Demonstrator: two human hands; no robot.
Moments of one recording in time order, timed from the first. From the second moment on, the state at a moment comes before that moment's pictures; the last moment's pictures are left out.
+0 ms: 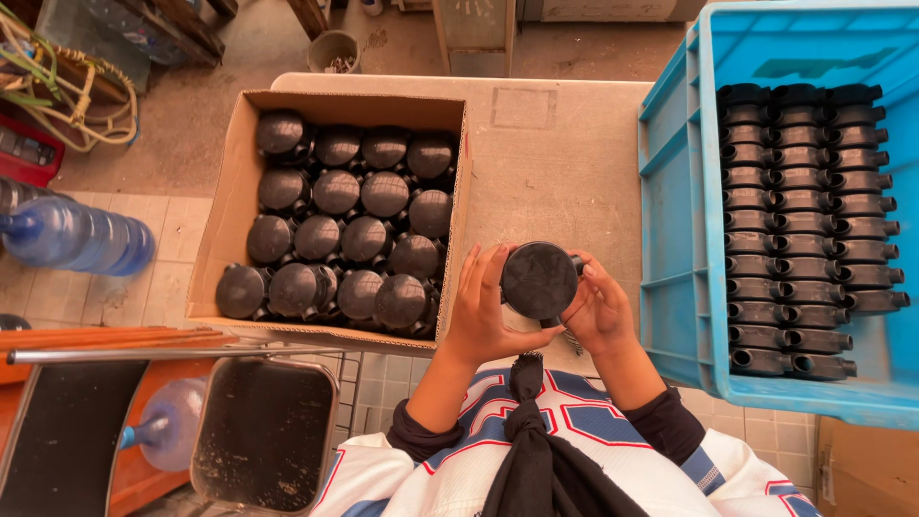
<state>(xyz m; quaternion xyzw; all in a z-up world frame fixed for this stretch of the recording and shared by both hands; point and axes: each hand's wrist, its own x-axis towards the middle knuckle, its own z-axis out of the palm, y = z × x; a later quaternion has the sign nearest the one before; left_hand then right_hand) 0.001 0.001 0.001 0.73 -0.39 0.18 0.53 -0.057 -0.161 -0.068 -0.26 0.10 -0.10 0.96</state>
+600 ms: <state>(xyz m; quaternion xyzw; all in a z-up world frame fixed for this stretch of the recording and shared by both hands) 0.019 0.015 -0.064 0.43 -0.03 -0.65 0.63 -0.072 -0.169 -0.051 -0.72 0.29 -0.19 0.60</state>
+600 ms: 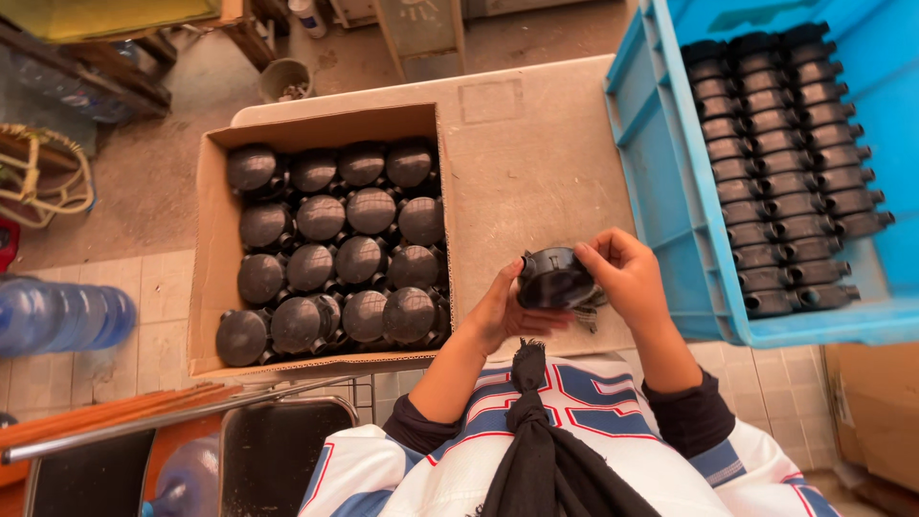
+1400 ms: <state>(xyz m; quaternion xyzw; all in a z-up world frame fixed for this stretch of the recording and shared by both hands) -0.038 -0.189 0.014 0.73 -0.40 -0.19 0.51 -0.205 -0.365 -0.020 -0.59 0.39 -0.13 0.69</state>
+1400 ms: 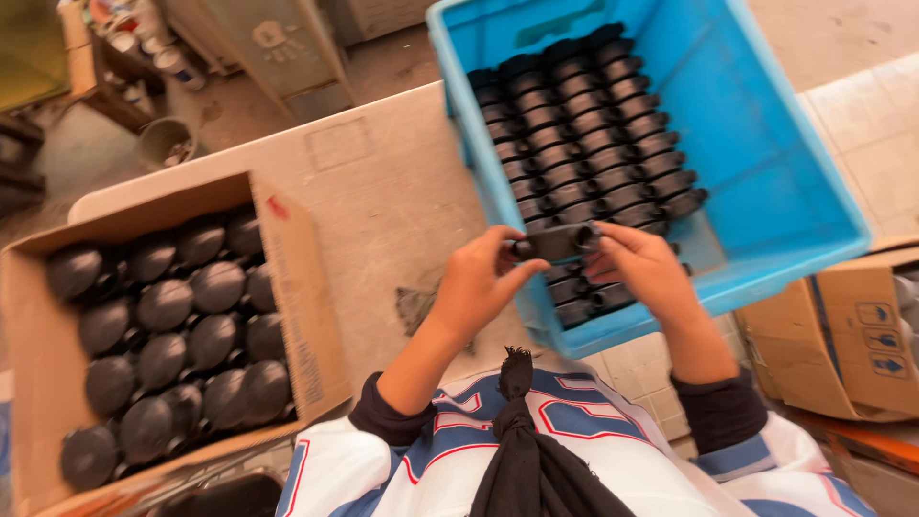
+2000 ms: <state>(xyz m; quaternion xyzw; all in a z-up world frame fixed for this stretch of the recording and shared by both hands) -0.180 -0.478 -0.105 0.72 -0.61 -0.28 0.18 -0.271 -0.608 -0.079 -0.80 0.40 0.37 0.26</state>
